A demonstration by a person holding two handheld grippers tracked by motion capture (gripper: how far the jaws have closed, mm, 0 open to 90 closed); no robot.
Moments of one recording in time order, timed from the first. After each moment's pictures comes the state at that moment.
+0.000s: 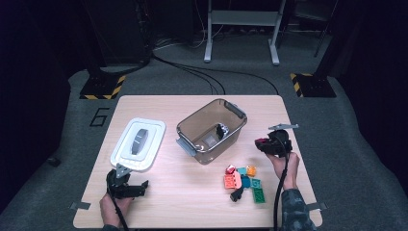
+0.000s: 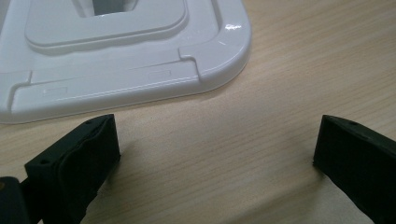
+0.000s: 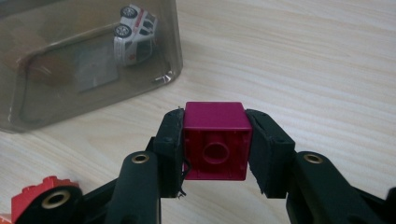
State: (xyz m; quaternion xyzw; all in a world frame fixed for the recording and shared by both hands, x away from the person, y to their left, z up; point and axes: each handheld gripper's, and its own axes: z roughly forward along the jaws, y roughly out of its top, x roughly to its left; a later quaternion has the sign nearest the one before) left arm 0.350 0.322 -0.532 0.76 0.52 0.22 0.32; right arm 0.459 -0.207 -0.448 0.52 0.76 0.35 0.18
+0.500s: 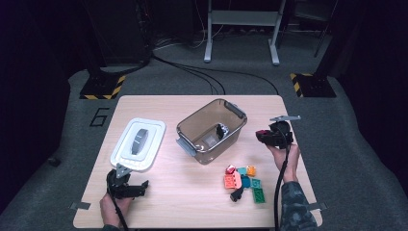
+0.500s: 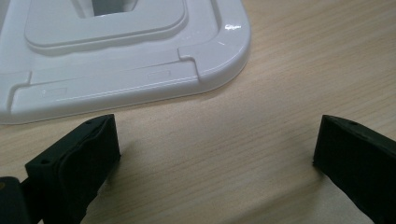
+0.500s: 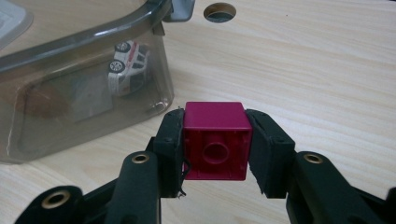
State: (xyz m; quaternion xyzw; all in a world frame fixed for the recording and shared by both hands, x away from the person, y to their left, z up) left arm 0.350 0.322 -0.531 0.76 0.52 0.22 0.32; right arm 0.476 -0.209 -0.428 0.53 0.75 0.36 0.19
